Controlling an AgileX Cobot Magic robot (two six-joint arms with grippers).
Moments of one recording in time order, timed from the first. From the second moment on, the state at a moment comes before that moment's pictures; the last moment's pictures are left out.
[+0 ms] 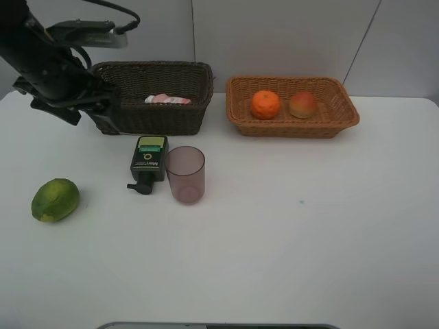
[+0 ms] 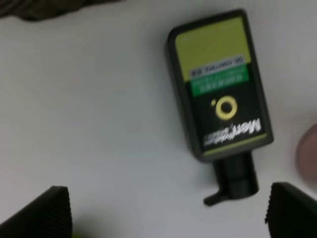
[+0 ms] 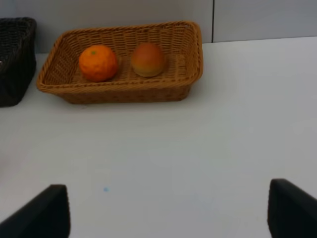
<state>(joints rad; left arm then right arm) -0.28 1.70 -1.15 -0.09 0.69 0.03 0.05 -0.01 -0.53 -0.02 1.06 0.05</state>
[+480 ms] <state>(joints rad) -0.42 2.01 -1.33 -0.01 0.72 -0.30 0.05 -0.01 -0.53 -0.02 1.06 0.05</state>
